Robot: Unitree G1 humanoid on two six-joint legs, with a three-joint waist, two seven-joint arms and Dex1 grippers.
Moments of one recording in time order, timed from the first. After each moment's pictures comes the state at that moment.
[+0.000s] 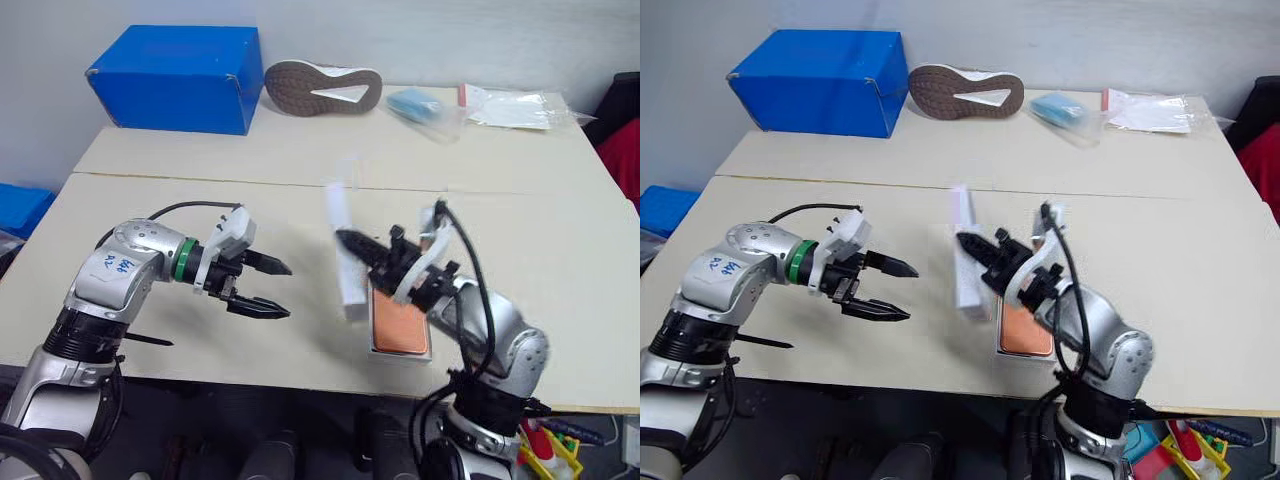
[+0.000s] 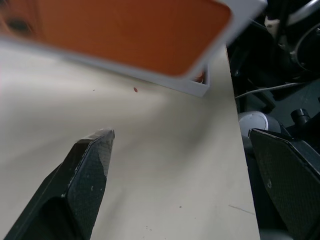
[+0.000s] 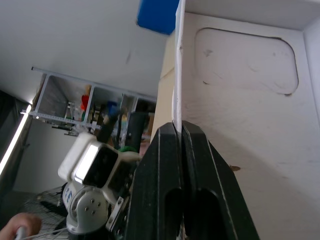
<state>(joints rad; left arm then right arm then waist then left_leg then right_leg) -0.65 0.79 -0.18 -0.01 -0.44 0.66 -1.34 -0.38 0.08 -0.29 -0.41 1.91 1.07 -0.81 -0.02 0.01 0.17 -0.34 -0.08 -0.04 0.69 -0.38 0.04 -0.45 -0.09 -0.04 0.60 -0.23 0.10</state>
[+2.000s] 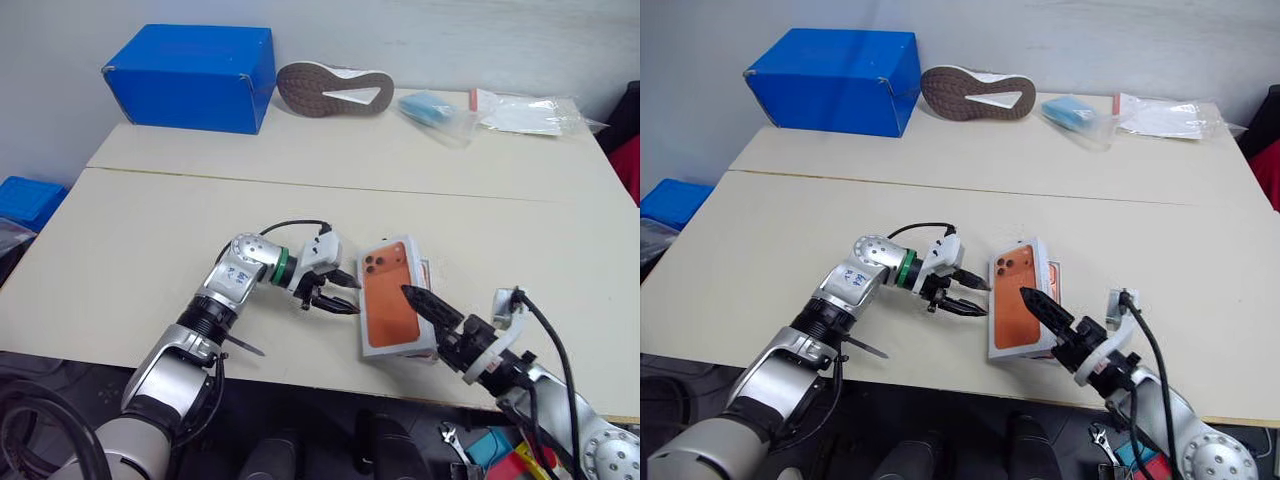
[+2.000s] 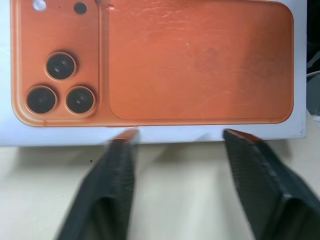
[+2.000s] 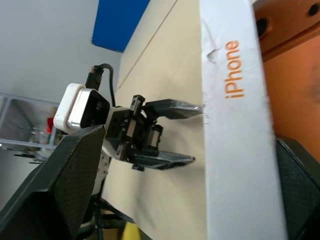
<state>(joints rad) -0.82 0.31 -0.35 0.48 -0.14 0.22 -1.28 0.27 -0.52 -0.24 -0.63 1.84 0.66 -0.19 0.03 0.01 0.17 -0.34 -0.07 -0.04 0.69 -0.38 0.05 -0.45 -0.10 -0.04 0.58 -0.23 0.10</state>
